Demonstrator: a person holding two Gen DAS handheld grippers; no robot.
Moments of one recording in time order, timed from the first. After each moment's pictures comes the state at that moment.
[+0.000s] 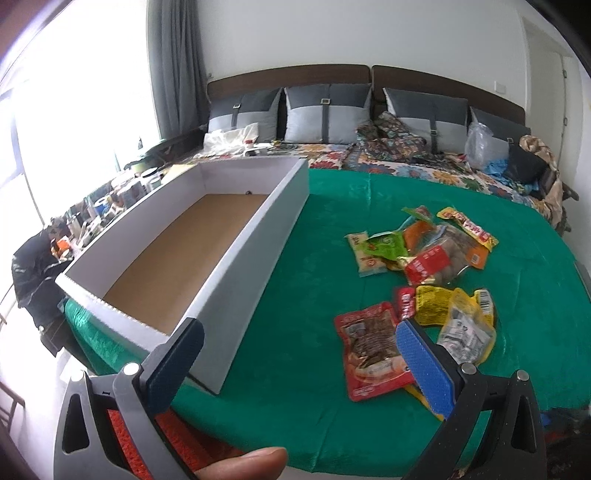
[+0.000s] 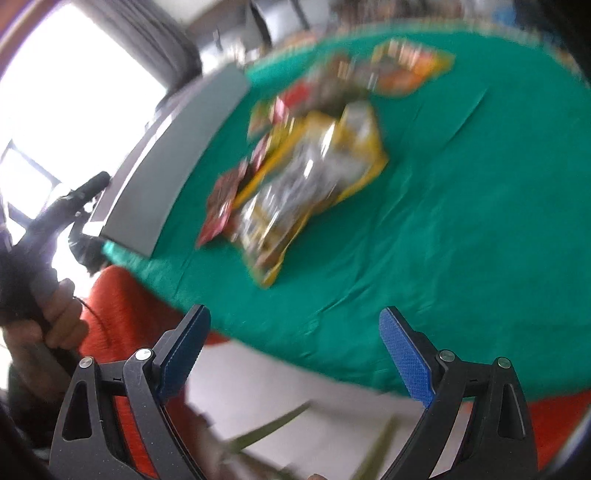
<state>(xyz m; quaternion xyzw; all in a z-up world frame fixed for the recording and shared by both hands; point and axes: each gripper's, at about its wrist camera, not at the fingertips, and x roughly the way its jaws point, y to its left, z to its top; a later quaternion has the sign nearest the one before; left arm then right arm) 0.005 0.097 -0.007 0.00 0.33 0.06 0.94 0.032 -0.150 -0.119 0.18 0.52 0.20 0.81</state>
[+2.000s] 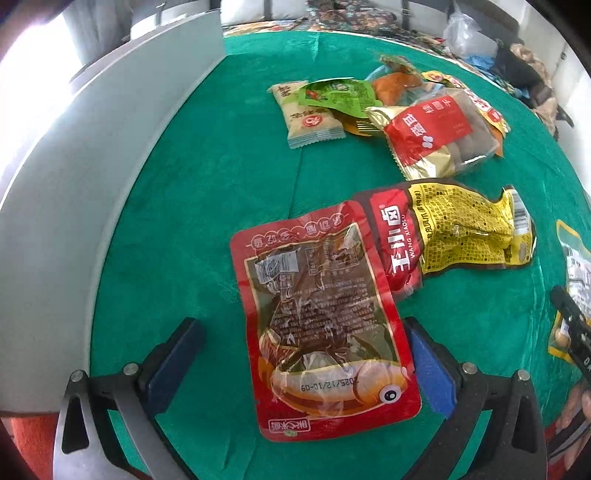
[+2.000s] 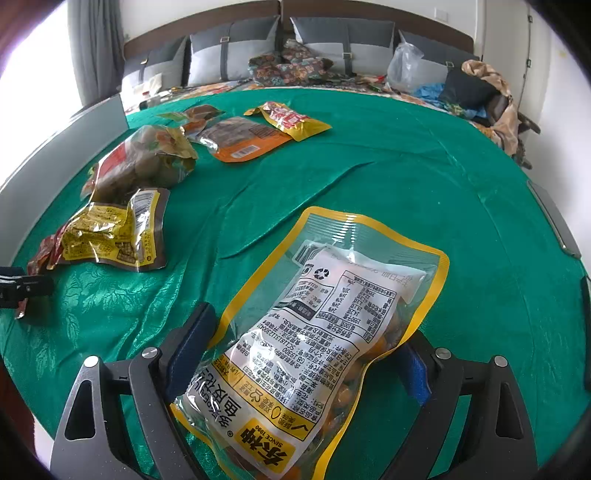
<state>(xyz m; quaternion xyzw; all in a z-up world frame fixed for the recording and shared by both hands) 0.138 0.030 -0.124 0.02 0.56 -0.04 0.83 0.086 -0.226 -0.136 0.02 0.42 -0.01 0.91</state>
